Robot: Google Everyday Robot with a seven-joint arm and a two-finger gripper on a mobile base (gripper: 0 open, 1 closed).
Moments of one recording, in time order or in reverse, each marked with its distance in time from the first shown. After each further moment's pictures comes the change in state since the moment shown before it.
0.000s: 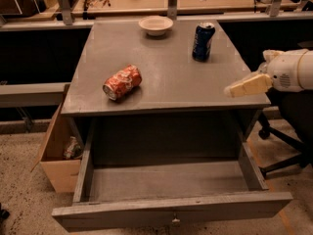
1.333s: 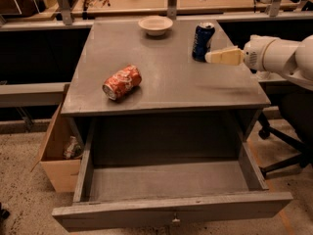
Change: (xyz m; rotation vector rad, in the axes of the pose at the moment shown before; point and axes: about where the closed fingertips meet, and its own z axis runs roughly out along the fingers) arm -0.048 -0.073 0.086 0.143 -0.230 0.198
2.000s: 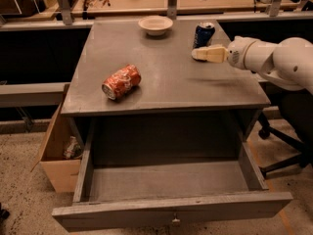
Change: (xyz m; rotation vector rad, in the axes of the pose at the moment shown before) arm -0.001 0.011 0.050 -0.037 -0.058 0.069
